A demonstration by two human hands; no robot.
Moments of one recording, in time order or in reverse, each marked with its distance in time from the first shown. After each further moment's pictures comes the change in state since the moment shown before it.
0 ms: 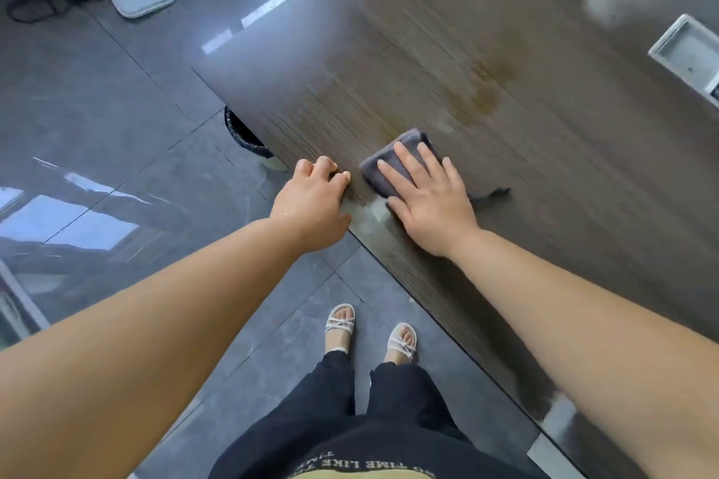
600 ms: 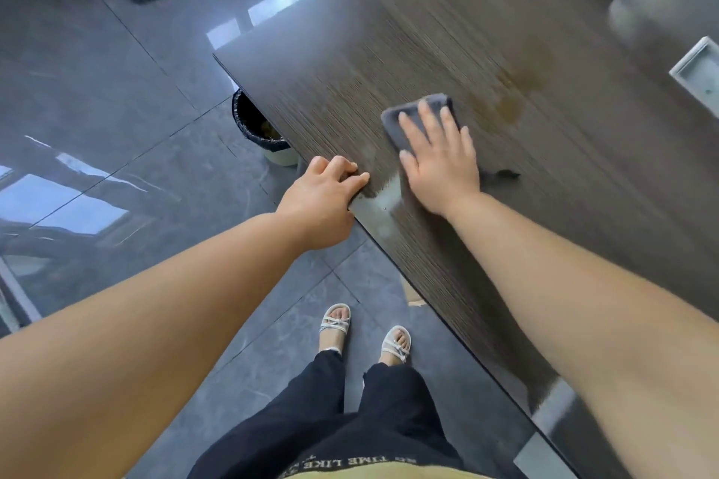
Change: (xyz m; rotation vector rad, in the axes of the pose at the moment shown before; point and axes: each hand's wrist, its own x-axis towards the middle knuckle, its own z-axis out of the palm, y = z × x) left_hand 0.000 -0.025 0.007 -0.064 0.024 0.103; right_hand 0.058 -0.004 -0.010 -0.014 0.017 0.150
